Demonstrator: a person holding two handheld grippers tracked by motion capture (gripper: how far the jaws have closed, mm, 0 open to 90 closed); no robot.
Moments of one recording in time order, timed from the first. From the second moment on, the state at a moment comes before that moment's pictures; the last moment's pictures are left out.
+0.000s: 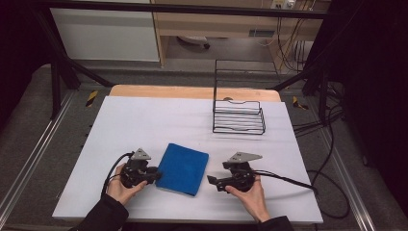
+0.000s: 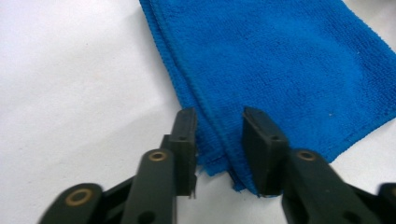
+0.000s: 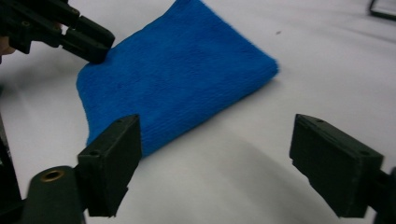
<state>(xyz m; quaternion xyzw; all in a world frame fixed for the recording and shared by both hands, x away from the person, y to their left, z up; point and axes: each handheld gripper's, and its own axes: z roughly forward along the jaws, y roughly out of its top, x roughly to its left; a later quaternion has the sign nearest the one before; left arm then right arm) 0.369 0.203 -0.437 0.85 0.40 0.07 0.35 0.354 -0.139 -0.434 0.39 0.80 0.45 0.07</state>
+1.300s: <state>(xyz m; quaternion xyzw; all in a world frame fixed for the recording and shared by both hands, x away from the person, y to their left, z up) 0.361 0.203 -0.429 0.83 0.40 0.09 0.39 0.342 -0.085 -0.450 0.43 0.80 0.42 0.04</state>
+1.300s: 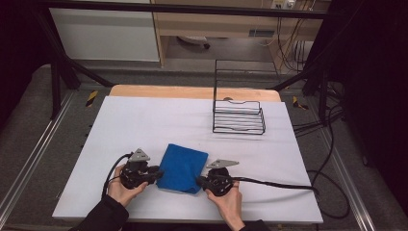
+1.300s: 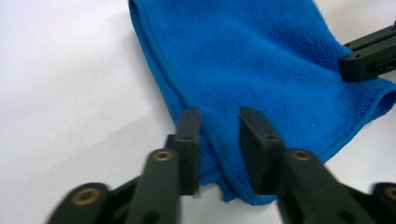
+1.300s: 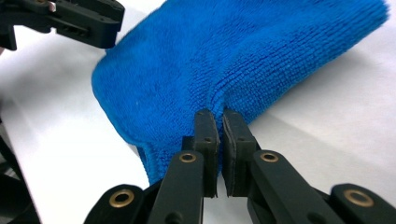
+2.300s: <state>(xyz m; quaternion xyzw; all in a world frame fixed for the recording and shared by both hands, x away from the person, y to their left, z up) 0.383 0.190 -0.413 0.82 0.40 0.10 0.39 0.356 -0.157 -0.421 0.38 0.80 0.45 0.12</state>
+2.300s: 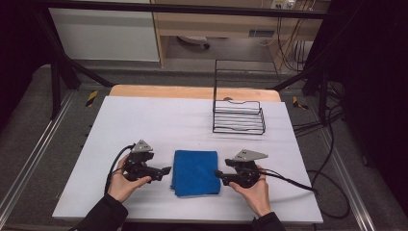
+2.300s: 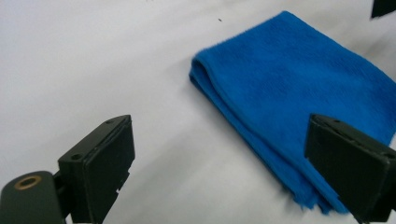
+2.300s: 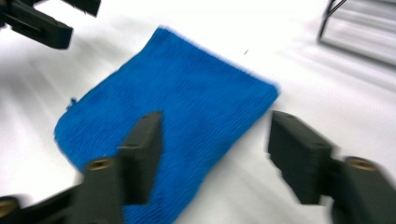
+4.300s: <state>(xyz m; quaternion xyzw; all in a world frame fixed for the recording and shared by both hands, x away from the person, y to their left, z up) 0.442 0.138 -0.447 0.83 0.42 0.08 0.37 0.430 -0.145 -0.438 0.43 0.78 0.44 0.10</state>
